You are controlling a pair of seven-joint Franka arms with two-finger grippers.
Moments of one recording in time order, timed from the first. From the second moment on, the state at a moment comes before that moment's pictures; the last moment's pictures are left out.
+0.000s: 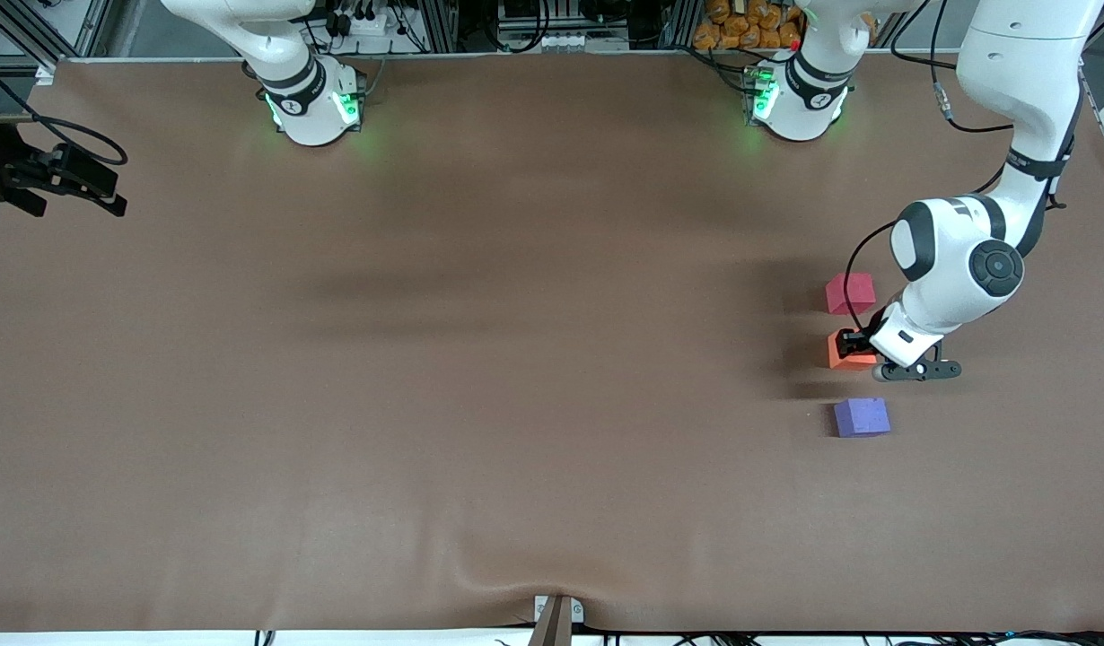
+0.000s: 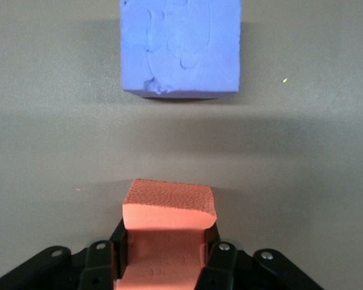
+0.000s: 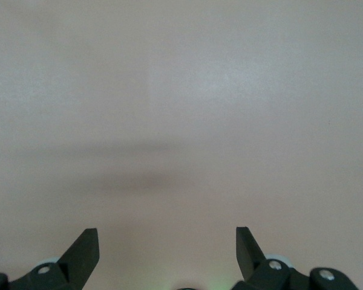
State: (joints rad) left arm 0.01 0.37 0.00 -2.20 -0.06 2.60 0.03; right arm 0.01 -0.07 -0.01 -1.57 0.02 1.47 0.01
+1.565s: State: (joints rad) left arm 0.00 0.04 -0.06 -1.47 -0.02 1.62 -0.11; right arm 0.01 -0.07 -0.01 -1.57 0.02 1.47 0.01
